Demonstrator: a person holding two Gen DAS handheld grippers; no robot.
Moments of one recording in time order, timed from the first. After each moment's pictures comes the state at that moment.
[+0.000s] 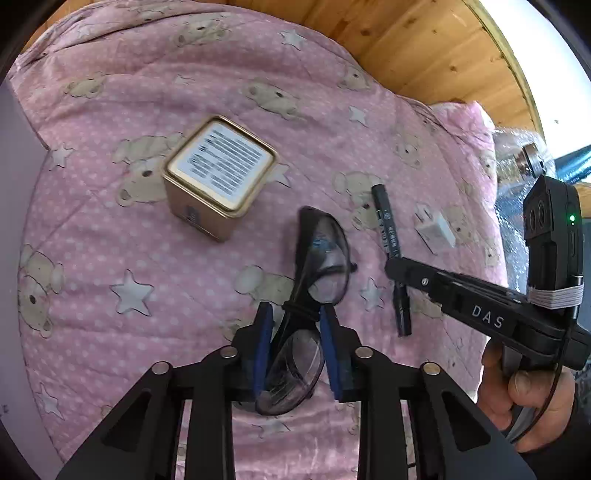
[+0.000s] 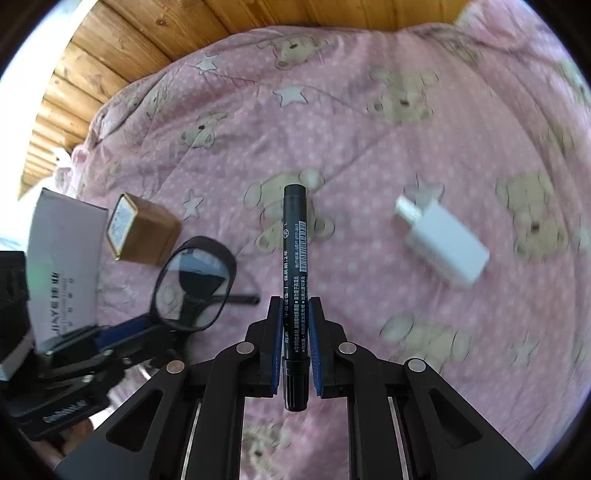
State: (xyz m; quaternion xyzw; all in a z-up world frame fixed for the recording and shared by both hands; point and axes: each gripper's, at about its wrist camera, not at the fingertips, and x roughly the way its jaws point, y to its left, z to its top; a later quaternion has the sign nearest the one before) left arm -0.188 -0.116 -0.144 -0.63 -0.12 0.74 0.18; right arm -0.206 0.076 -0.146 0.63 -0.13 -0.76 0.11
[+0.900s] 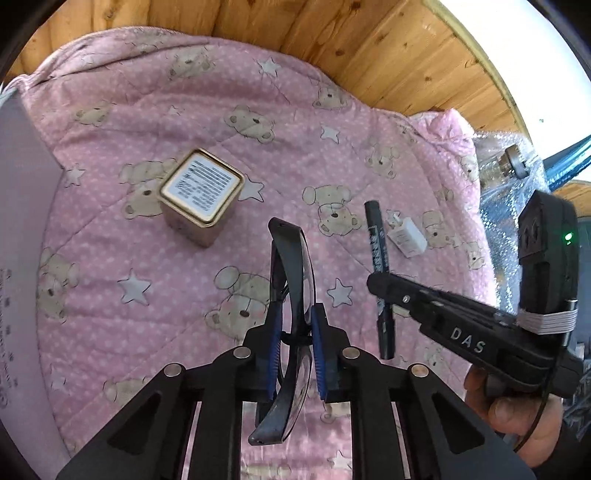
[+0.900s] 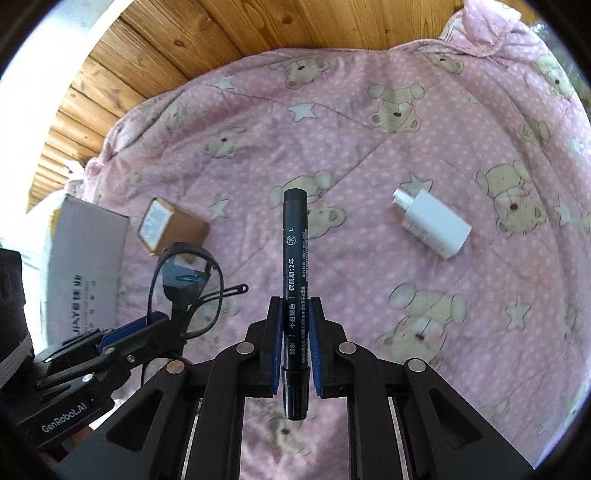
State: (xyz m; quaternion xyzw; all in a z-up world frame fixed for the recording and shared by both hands) left arm -0.173 -0.119 -0.098 -0.61 -0.12 0.76 0.18; right arm -0.193 0.058 -0.114 0.61 -0.16 -0.77 0.10
